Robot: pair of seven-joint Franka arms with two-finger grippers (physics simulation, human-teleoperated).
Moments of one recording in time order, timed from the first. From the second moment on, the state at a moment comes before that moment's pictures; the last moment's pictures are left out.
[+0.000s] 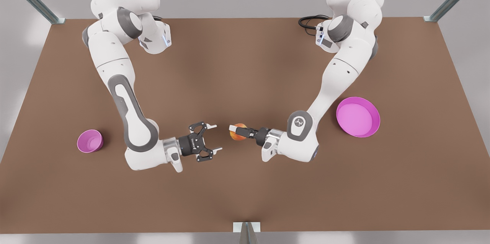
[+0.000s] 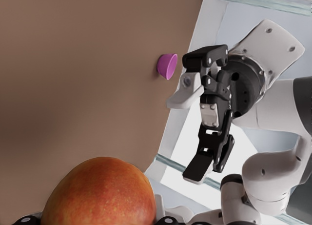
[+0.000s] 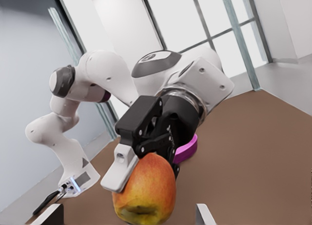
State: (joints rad) left arm -0.17 1.08 -0.59 -1.01 -0.85 1.95 -0.07; right arm 0.03 0.91 0.37 -1.21 1.16 1.75 -1.65
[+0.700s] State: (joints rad) left arm -0.18 1.08 -0.59 -1.02 -0.86 1.98 -0.03; right arm 0.05 0.93 0.41 -1.28 1.20 1.83 -1.95
